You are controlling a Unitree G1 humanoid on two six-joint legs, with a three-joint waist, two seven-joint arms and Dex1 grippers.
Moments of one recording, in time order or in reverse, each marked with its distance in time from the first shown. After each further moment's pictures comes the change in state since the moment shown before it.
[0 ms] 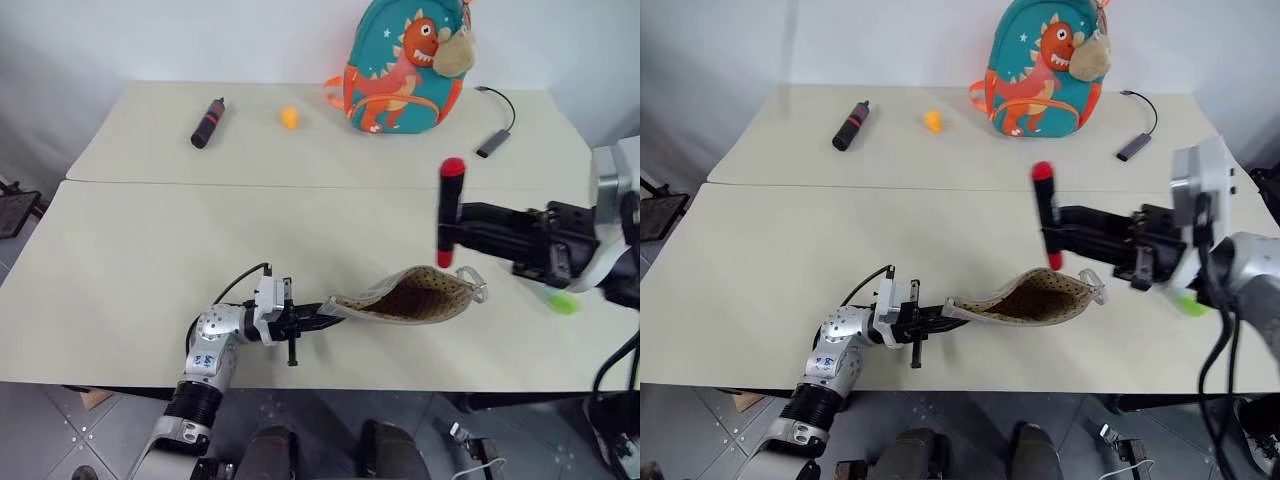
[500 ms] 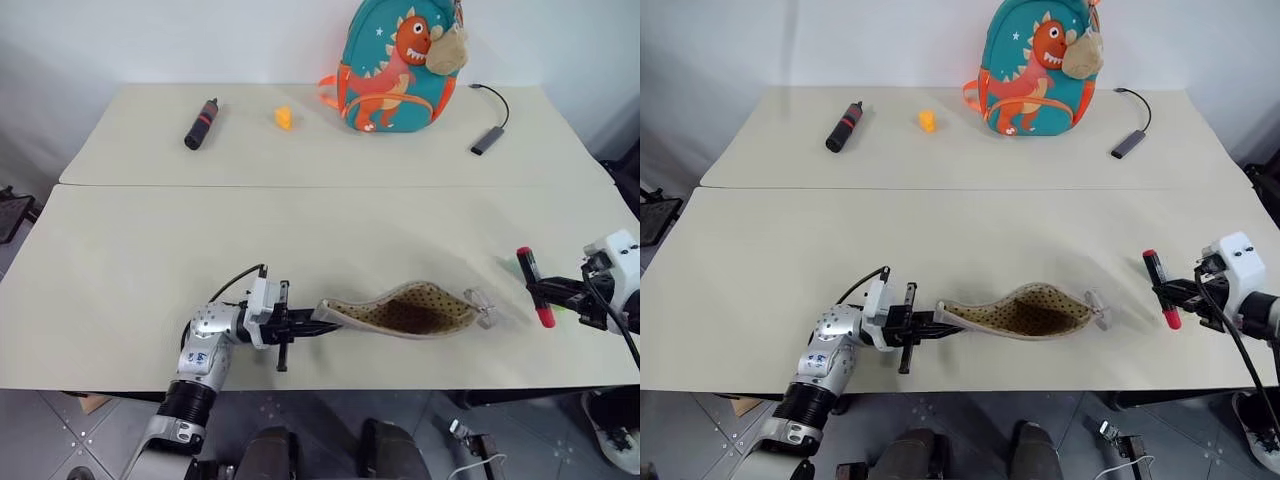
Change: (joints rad) left arm -0.004 0.013 0.008 0.005 -0.033 0.026 -0.102; right arm 0.197 -0.064 0.131 0.374 -0.581 -0.081 -0.012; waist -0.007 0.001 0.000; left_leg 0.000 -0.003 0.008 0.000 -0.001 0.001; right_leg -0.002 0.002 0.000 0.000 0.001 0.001
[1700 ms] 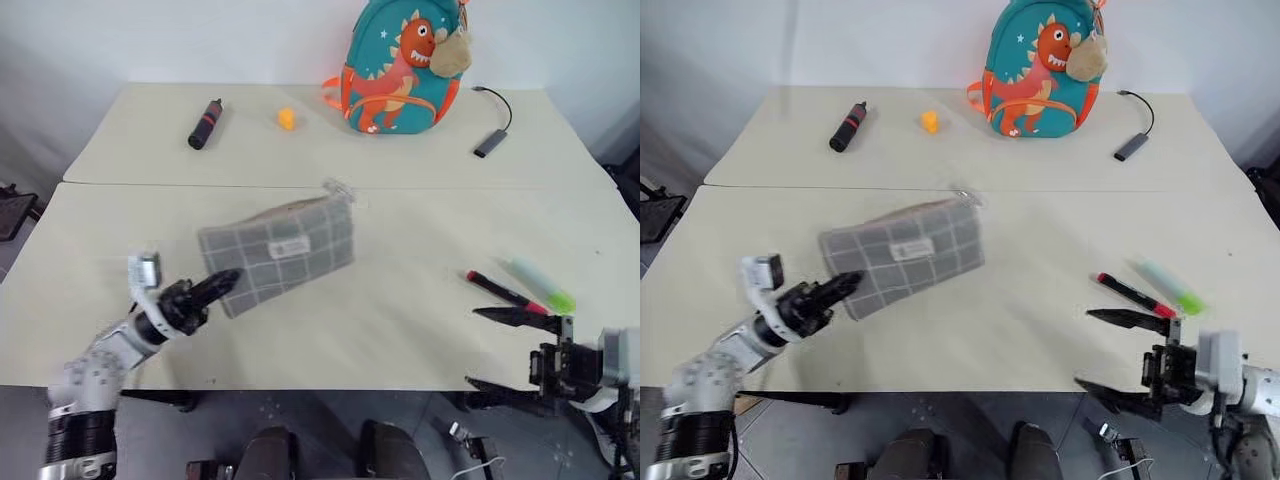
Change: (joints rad) left arm 0.221 0.282 0.492 -0.303 -0.682 0.932 0.519; right arm 0.286 0.479 -0.111 -0.286 0.051 -0.843 0.682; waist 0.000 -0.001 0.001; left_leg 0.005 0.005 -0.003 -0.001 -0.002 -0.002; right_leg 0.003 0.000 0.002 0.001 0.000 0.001
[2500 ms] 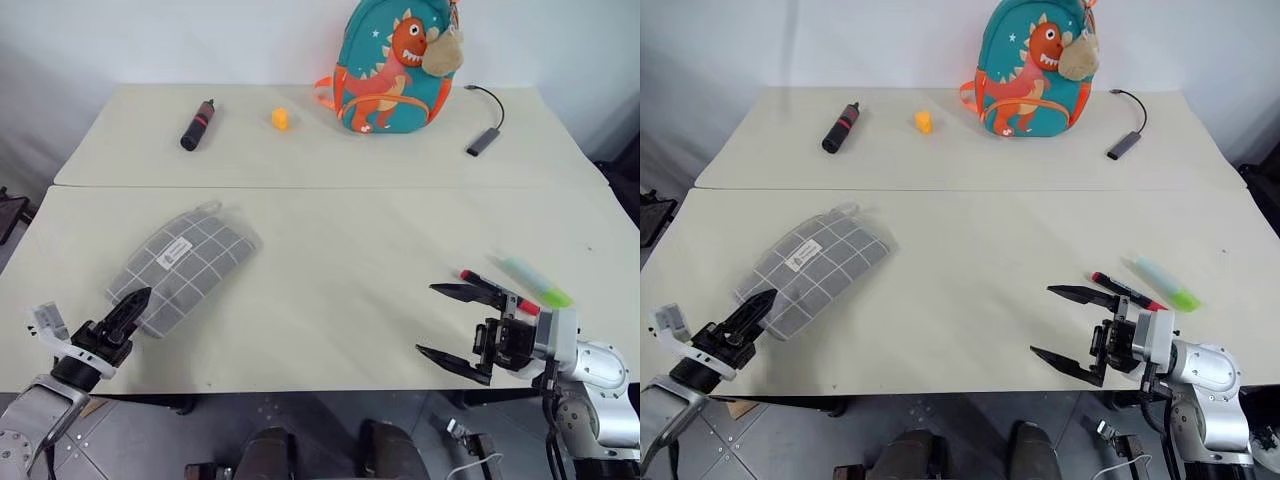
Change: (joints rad) left arm 0.321 0.041 0.285 -0.077 -0.293 0.042 0.653; right arm -0.189 0.101 0.199 0.112 -0.085 -0.078 -0.148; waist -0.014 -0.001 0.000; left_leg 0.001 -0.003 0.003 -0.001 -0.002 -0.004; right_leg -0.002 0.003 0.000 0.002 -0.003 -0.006
